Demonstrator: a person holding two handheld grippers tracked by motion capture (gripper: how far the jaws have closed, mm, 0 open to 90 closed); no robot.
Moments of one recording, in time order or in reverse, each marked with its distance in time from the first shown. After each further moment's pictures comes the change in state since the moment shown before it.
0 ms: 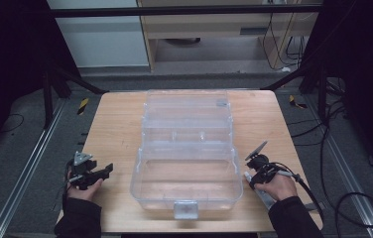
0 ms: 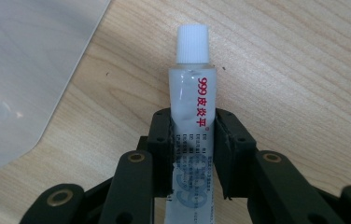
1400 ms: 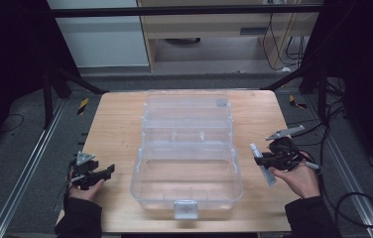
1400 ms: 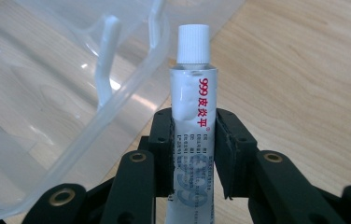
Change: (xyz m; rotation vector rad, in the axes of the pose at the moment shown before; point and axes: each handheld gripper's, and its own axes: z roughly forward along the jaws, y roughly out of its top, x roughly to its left) left arm -0.004 0.000 0.003 0.021 -0.010 0.022; right arm -0.013 -0.017 -0.097 -0.491 0.047 -0.053
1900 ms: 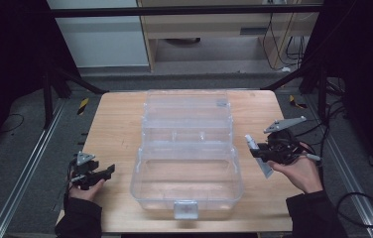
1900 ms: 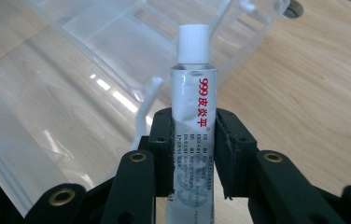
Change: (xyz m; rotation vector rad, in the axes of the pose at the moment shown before) left arm 0.000 0.000 0.000 0.002 -0.002 0.001; right arm 0.016 0.028 -0.026 -0.076 0.029 -0.106
